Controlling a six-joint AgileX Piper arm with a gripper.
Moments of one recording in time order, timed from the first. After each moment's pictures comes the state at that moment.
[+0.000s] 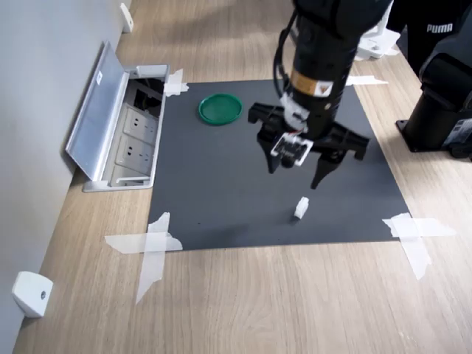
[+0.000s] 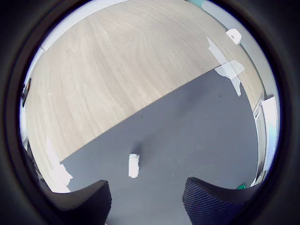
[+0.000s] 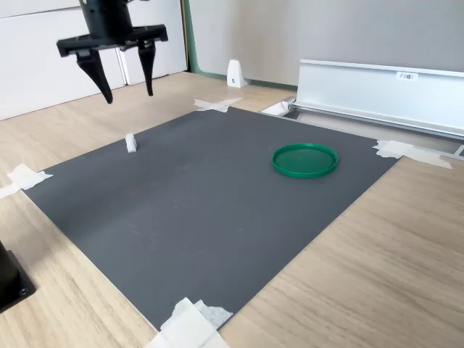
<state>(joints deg) 28.9 88.3 -64.1 -0.4 56.0 -28.4</state>
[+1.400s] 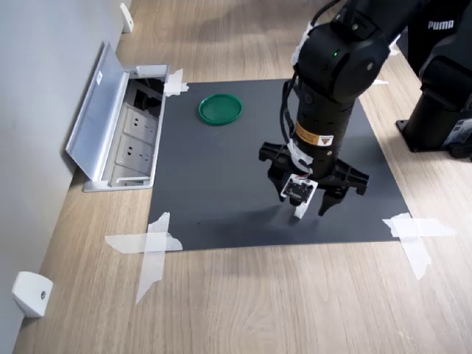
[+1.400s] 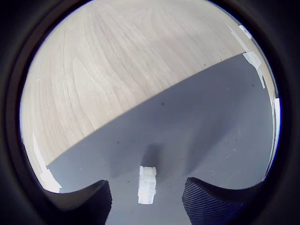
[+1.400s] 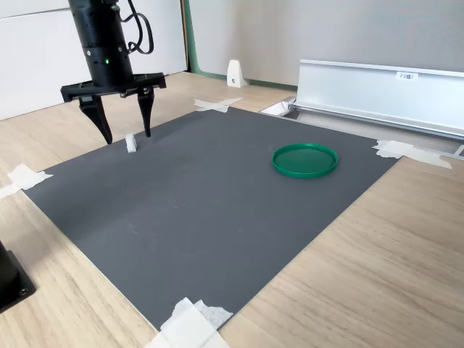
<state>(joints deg) 31.0 95.6 -55.9 -1.7 43.4 -27.0</state>
